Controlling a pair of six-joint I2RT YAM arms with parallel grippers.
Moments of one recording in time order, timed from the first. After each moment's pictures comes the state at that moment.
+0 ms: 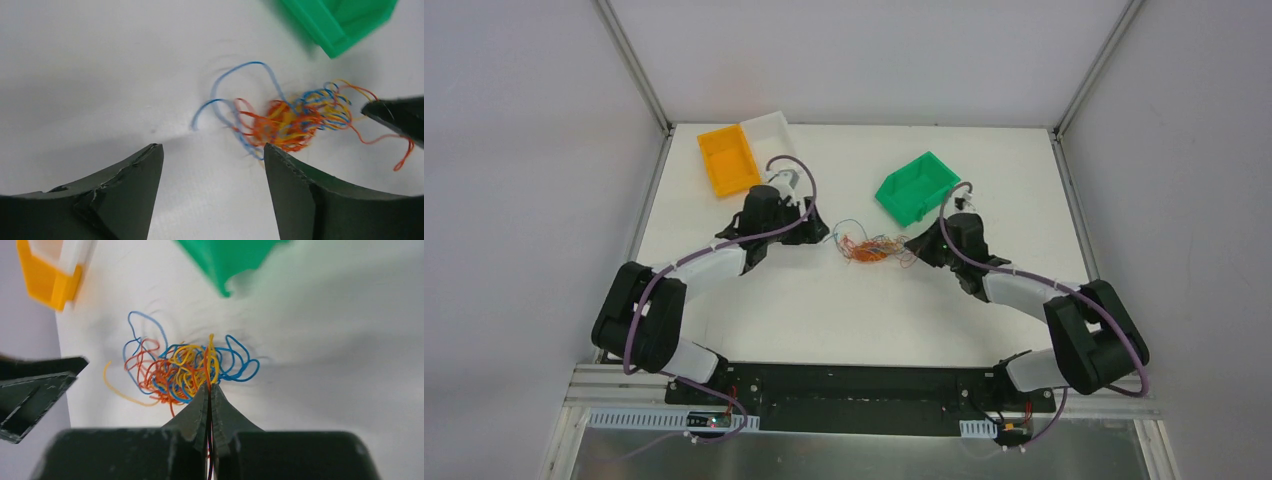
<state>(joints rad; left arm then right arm) -0.34 1.45 0.72 0.16 0.15 -0.47 0.40 1.37 0.51 0.27 -0.04 0.91</state>
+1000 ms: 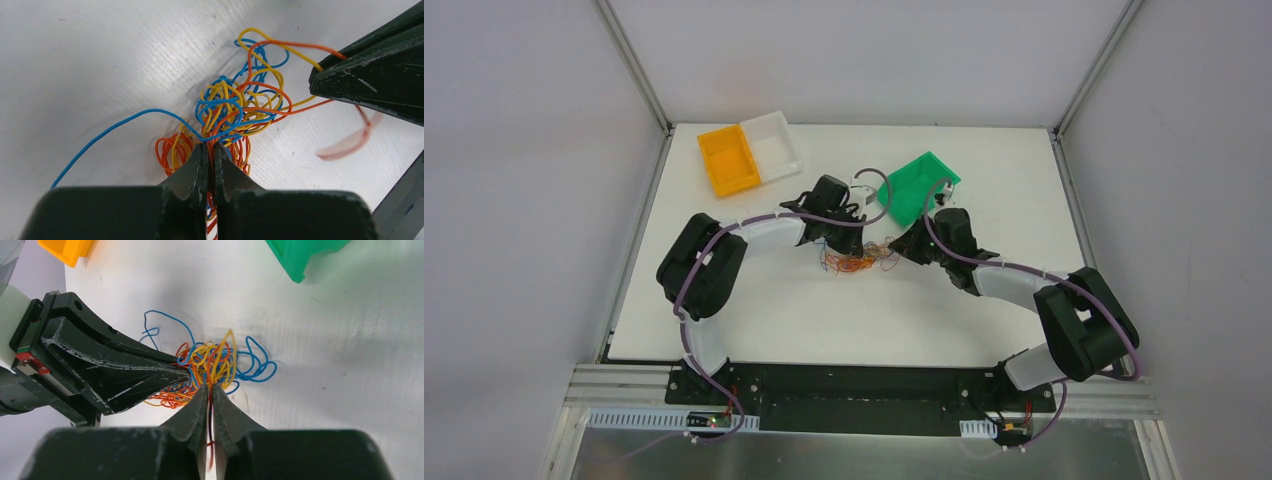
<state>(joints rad) -0.62 1.86 1.15 -0.16 0.36 -0.14 0.51 1.47 0.61 0.30 -0.17 0.84</state>
